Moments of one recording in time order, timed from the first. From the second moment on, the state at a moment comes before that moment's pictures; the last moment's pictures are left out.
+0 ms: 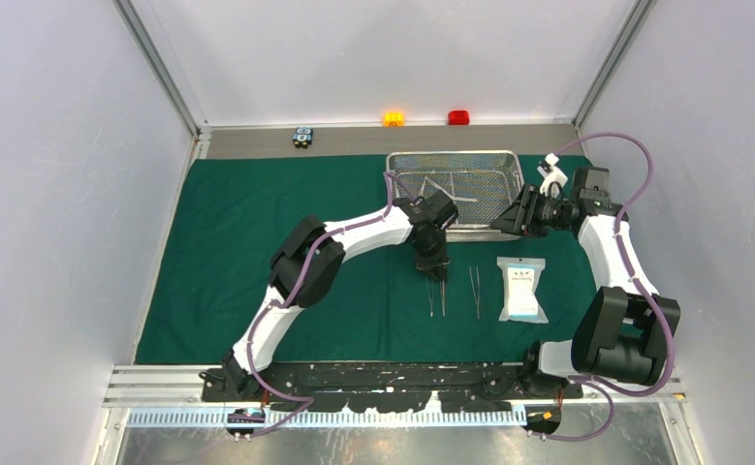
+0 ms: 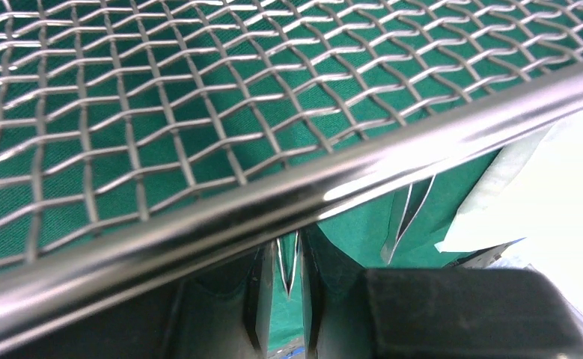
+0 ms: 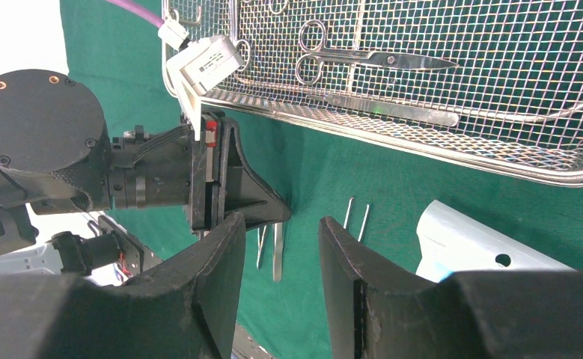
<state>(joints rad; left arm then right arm) -0.91 2.27 1.81 -0.72 0.24 -0.92 -0.24 1.35 0.98 -0.61 -0.79 0.11</state>
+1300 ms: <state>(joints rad) -0.91 2.28 1.80 -0.70 0.26 -0.92 -0.25 1.38 0.98 -0.61 -0.81 0.11</state>
